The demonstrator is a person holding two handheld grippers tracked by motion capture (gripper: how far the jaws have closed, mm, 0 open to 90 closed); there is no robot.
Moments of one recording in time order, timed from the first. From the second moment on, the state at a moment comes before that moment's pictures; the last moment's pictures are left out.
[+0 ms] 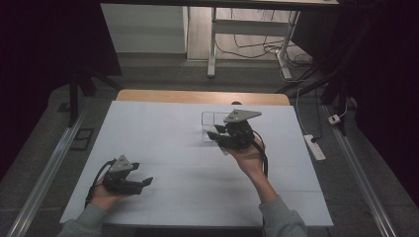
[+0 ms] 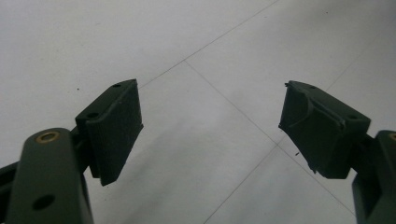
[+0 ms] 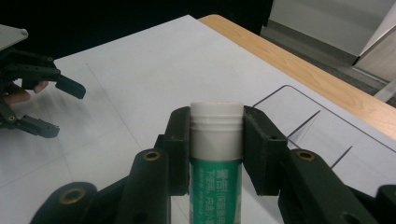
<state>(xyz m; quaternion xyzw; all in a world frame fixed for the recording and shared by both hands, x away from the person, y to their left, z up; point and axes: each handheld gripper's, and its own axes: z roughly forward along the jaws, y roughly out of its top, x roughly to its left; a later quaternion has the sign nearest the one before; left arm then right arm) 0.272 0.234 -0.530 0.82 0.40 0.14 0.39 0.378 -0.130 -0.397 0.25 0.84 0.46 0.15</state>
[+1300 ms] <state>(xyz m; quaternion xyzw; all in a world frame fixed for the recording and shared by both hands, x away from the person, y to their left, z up) 0.271 0.235 -0.527 0.81 0.40 0.14 0.39 0.428 -0.149 -0.393 0.30 0.80 0.47 0.21</state>
